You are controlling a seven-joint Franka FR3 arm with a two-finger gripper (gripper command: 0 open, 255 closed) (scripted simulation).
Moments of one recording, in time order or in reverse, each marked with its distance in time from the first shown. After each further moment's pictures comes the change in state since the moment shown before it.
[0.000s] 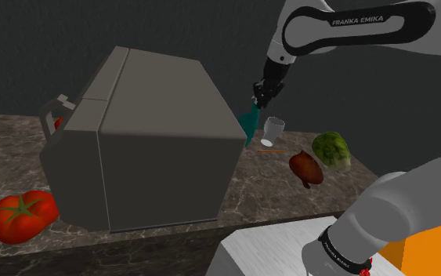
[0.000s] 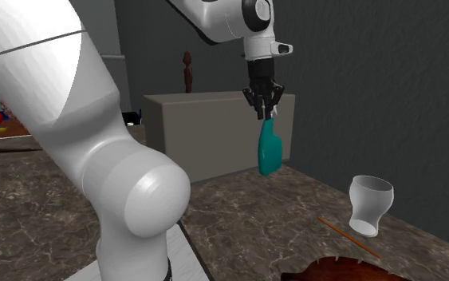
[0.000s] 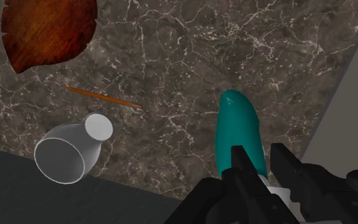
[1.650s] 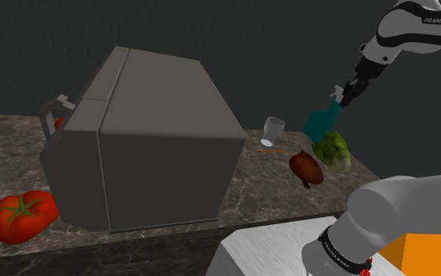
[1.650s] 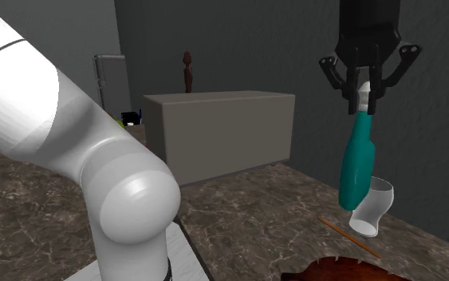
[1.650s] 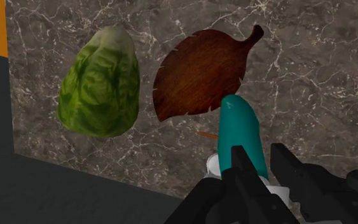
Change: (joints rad) arm -0.204 -0.285 -0.440 -0.016 -0.191 -0.199 -0.574
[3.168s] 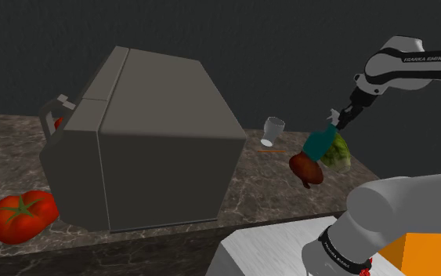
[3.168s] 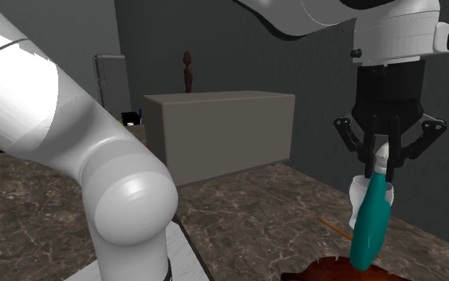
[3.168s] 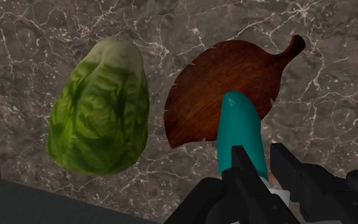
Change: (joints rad) arm -0.041 0.016 -0.133 -0.212 -0.079 0.246 -0.071
